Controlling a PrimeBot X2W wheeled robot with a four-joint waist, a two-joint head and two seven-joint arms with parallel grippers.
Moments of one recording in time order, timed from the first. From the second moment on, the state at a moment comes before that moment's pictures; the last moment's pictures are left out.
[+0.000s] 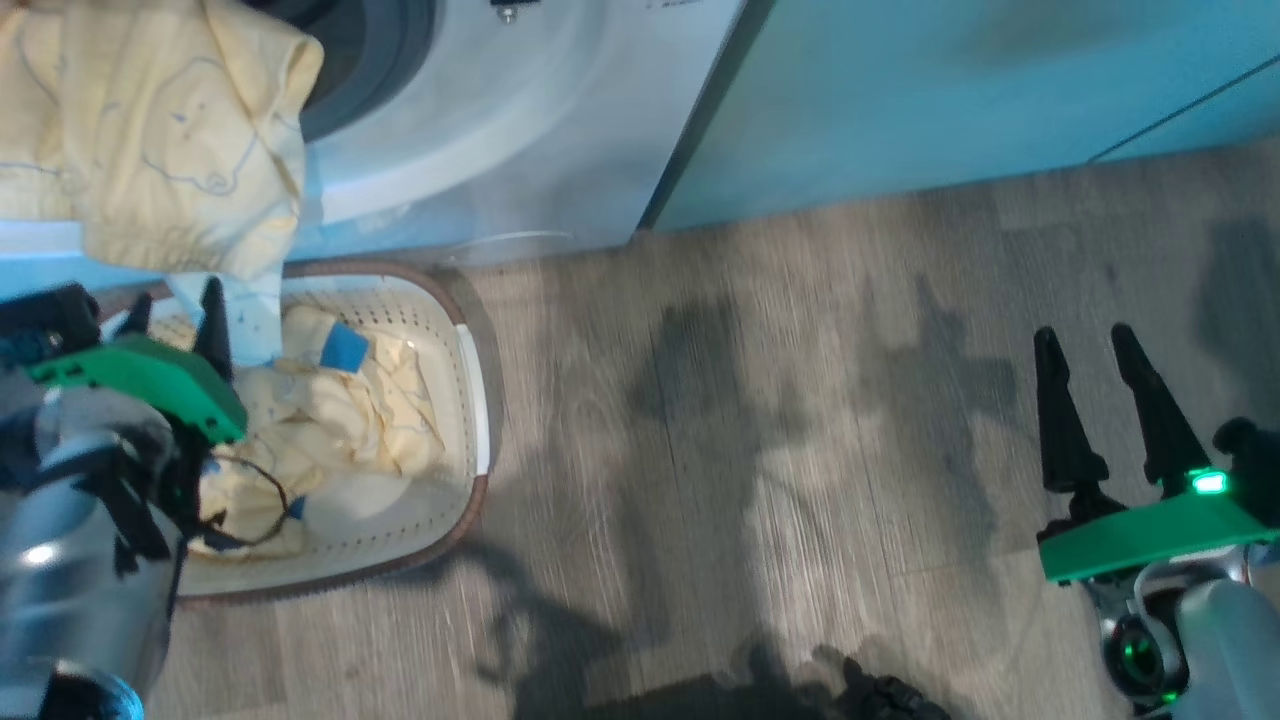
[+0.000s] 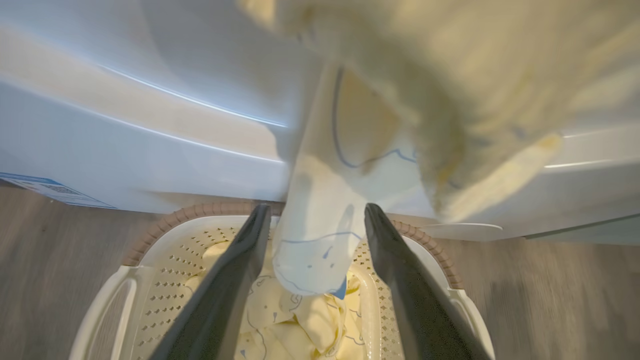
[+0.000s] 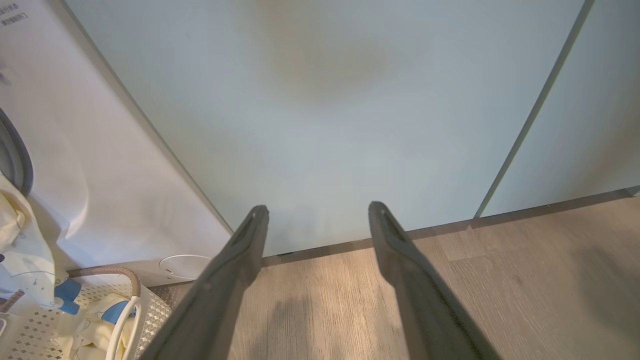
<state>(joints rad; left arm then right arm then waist) -0.67 0.33 -0.08 1.02 -0.52 -0.13 -0.26 -0.21 -0.09 0.13 0.20 0.36 0.13 -0.25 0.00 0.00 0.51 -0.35</state>
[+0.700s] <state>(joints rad) -0.80 0.43 -0.40 0.97 -0.70 -0.13 -0.26 -0.28 -0.09 0.14 0.19 0.37 0.13 -0.25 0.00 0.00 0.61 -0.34</state>
